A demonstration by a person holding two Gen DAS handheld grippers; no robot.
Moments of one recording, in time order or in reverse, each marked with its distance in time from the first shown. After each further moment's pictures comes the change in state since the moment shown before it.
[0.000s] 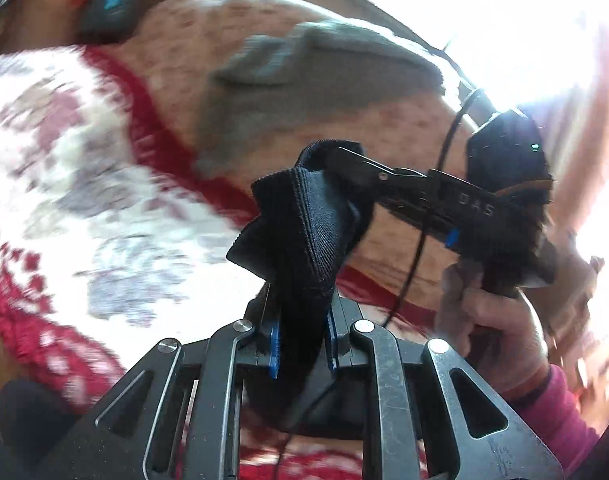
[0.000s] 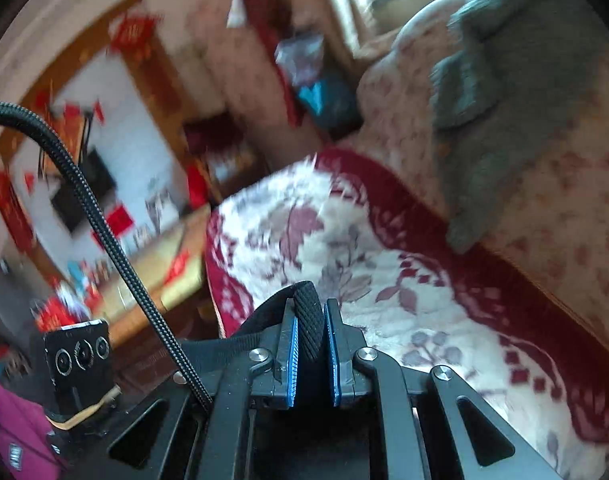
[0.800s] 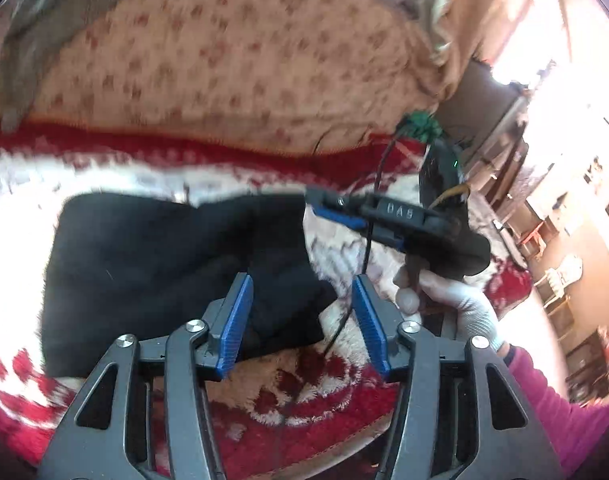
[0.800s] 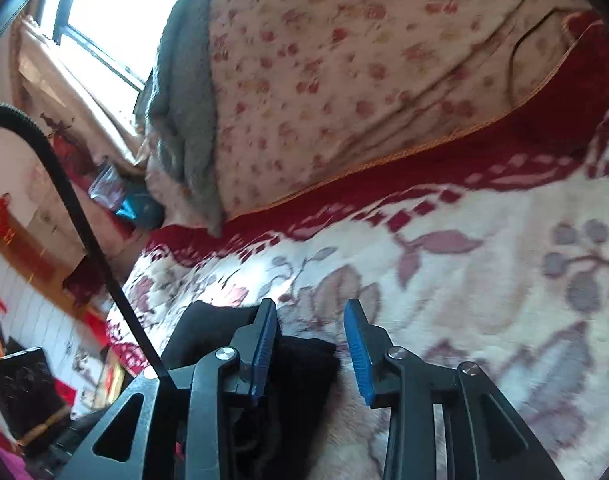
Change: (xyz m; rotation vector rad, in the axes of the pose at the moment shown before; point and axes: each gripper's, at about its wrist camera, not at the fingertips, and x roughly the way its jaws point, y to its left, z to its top) left arm 0.078 -0.155 -0.104 0.353 0.391 -0.291; right arm -0.242 -0.142 -0.233 0.604 -0.246 -0.442
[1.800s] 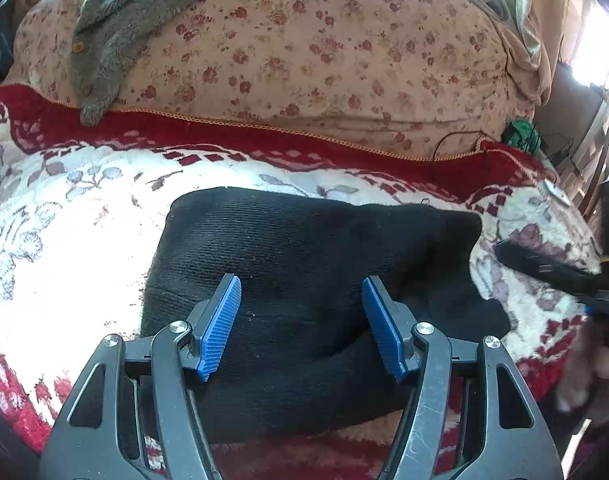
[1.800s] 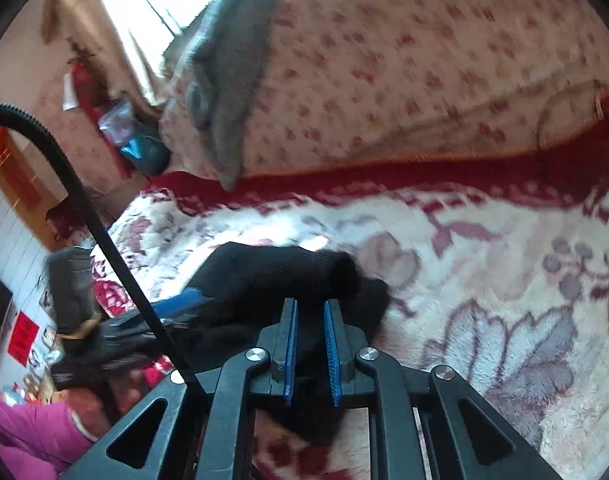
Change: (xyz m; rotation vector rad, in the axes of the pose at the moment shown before) left arm 0.035 0.076 -0.013 -0.050 -0.011 0.350; right arm -0.011 0.073 -0.044 -0.256 0.067 -0.046
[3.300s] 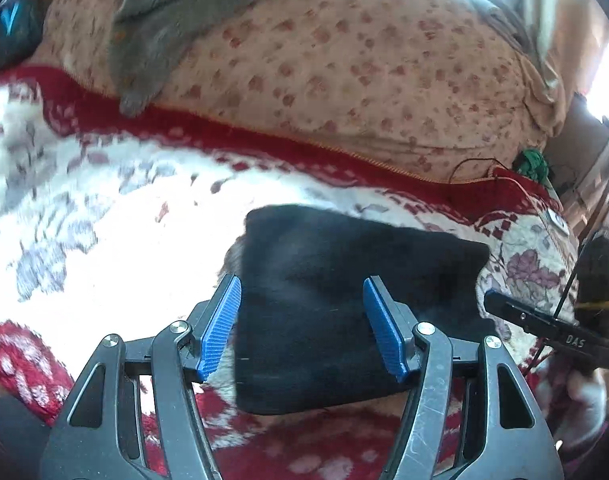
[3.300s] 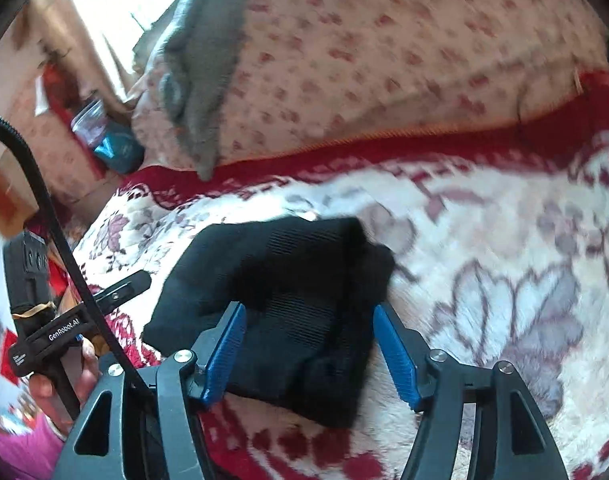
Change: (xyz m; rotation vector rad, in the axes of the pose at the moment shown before) left arm -0.036 0.061 0.012 -0.120 0.018 -0.005; right arm 0.019 -0.006 -0.015 0.128 0.067 -0.101
